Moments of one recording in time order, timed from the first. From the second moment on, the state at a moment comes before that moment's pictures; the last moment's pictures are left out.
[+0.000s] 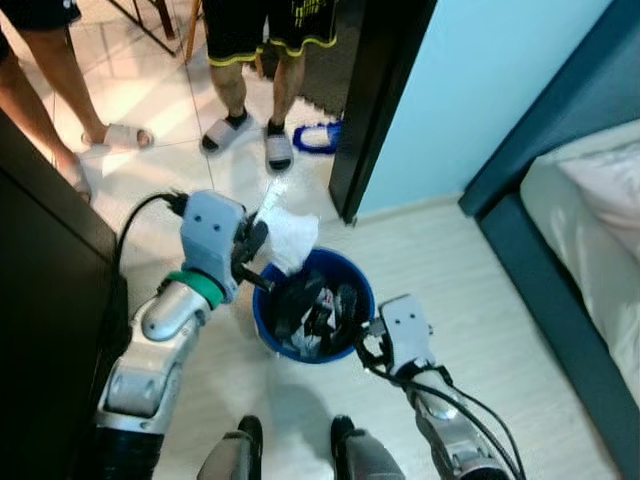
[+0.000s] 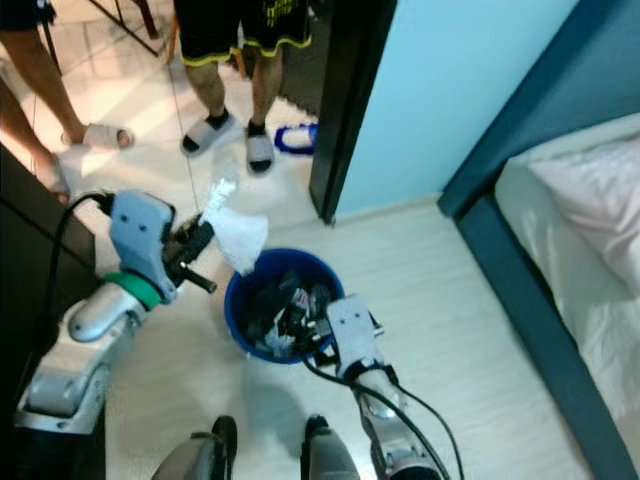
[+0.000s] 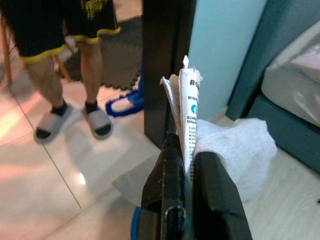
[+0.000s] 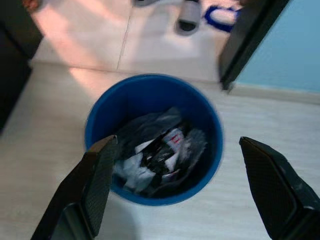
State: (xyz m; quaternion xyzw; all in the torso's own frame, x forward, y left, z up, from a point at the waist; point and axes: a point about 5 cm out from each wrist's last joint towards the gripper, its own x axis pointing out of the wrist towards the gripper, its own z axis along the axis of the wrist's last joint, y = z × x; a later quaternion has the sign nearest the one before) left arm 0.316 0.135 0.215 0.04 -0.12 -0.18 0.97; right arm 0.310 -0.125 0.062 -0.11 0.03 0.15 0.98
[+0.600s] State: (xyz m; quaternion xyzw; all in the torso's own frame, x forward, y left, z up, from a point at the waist) left arm 0.308 0.124 0.198 0.04 -0.08 -0.18 0.98; right arm 0.321 -0.123 0.077 -0.10 0.00 0.12 0.99
